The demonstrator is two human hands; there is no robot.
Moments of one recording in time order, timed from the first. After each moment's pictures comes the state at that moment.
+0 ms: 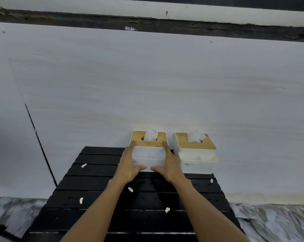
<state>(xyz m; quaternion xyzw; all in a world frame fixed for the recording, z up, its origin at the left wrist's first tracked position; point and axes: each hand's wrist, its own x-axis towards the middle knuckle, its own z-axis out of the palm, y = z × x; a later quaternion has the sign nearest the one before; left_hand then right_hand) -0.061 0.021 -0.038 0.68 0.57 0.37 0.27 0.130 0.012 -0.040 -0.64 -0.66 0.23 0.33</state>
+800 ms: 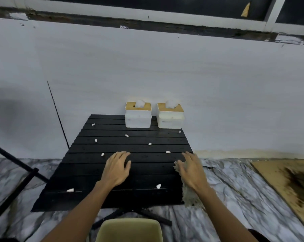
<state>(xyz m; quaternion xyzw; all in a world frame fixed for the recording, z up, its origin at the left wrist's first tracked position) -0.086 -0.272 -0.052 0.78 0.57 0.24 0.10 0.221 -0.321 -0.058 -0.72 -0.64 0.07 0.25</state>
